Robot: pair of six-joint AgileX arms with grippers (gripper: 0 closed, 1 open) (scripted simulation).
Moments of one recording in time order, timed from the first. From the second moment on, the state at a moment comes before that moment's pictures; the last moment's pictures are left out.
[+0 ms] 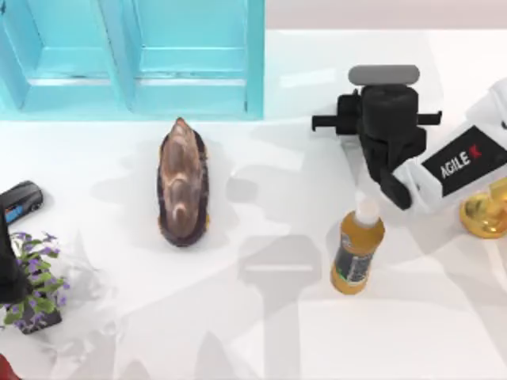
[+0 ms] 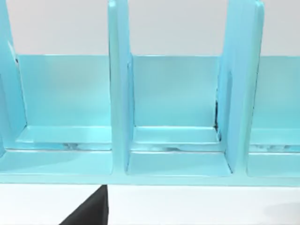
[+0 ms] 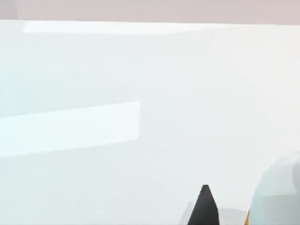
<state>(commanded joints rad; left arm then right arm) 0.00 0.00 0.00 0.00 0.00 0.00 0.38 2.46 1.29 0.84 0.40 0.12</state>
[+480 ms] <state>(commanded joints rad) 0.00 0.00 0.00 0.00 0.00 0.00 0.39 2.45 1.30 0.83 0.40 0.13</state>
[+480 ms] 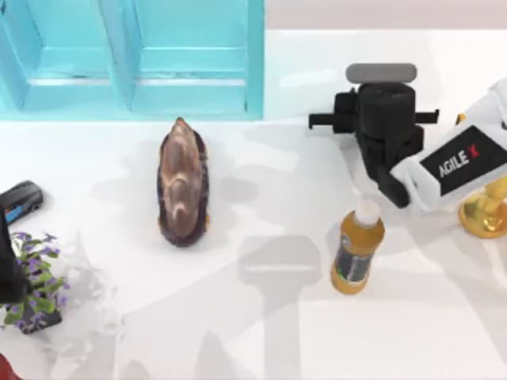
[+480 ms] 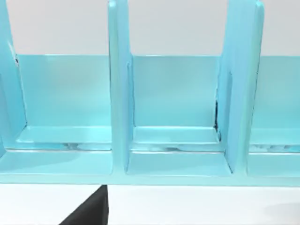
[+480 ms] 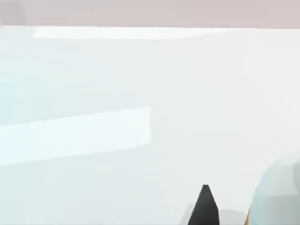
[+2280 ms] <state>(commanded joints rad) 0.00 0.00 0.00 0.00 0.00 0.00 0.11 2.09 1.42 0.21 0.00 -0.34</state>
